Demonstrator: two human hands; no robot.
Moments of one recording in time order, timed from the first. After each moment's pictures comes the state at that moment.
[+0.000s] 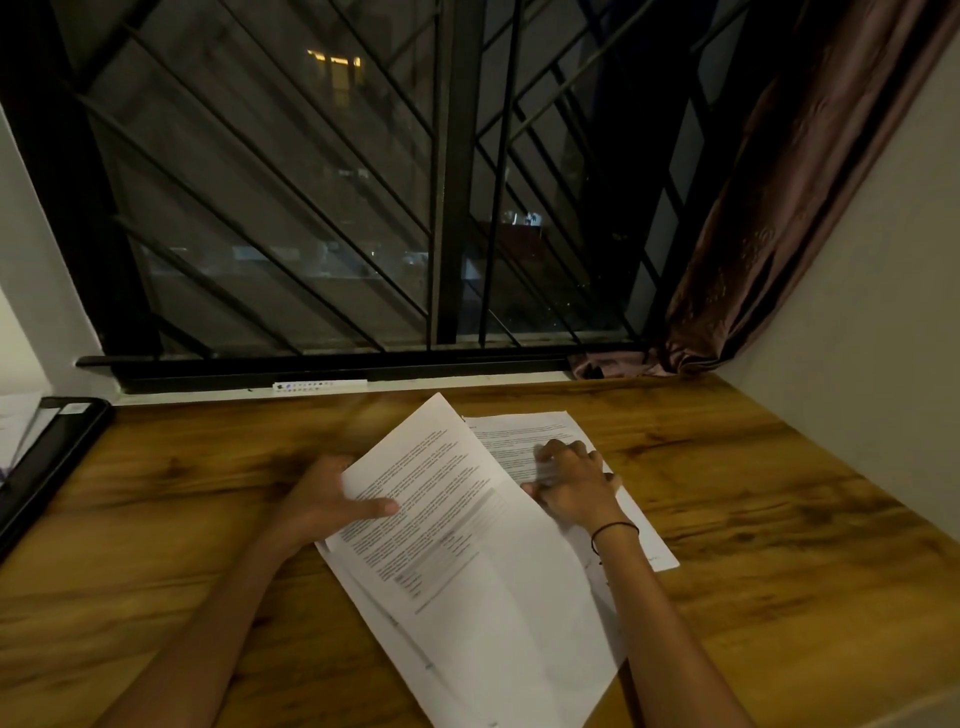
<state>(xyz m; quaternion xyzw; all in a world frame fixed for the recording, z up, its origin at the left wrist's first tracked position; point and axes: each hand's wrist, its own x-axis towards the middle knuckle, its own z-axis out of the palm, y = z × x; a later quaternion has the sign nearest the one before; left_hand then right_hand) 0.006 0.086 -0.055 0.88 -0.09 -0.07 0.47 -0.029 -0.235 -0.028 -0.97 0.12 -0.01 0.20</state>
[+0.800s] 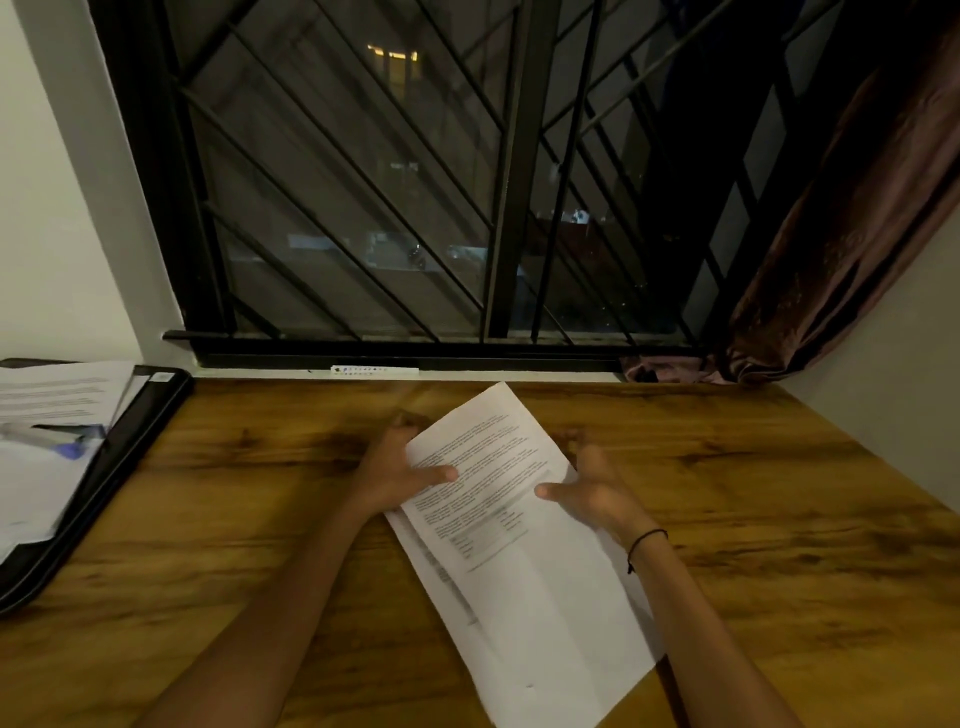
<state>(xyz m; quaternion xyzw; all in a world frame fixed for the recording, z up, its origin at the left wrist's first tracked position) 0.012 0.071 -0.050 0.88 -0.07 0.01 0.47 -0.030 -0.196 -0.021 -0.88 0.04 0.02 0.48</state>
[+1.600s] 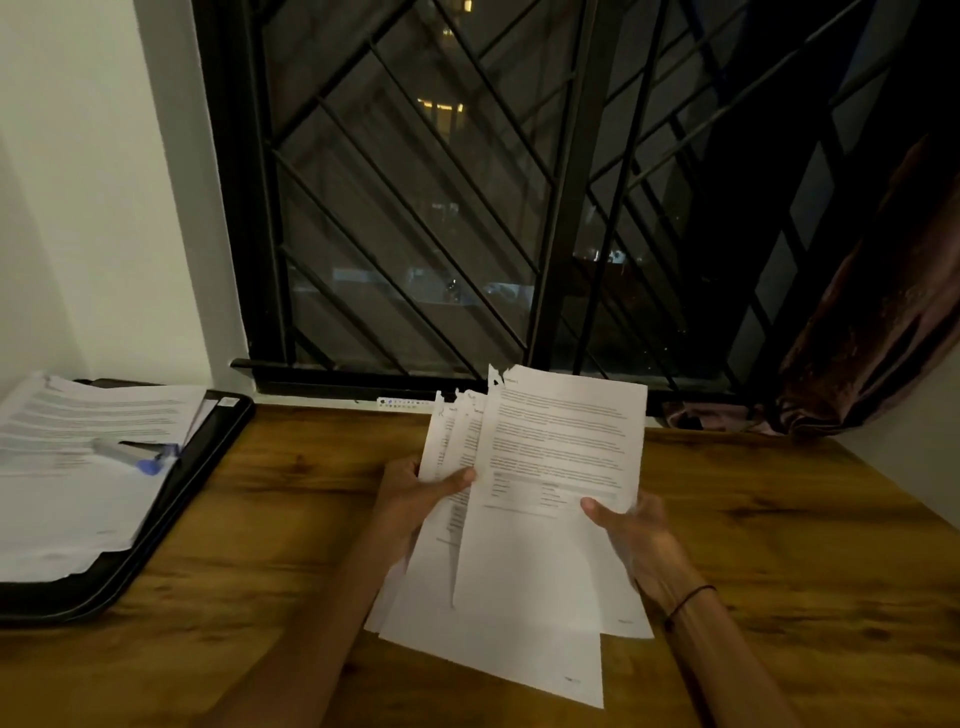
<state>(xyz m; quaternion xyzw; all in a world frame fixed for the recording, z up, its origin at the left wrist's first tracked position) -0.010 0.088 -0.035 0.67 0.03 0.00 0.75 -0.019 -0.195 -0.043 -0.68 0.08 -0.02 0.73</state>
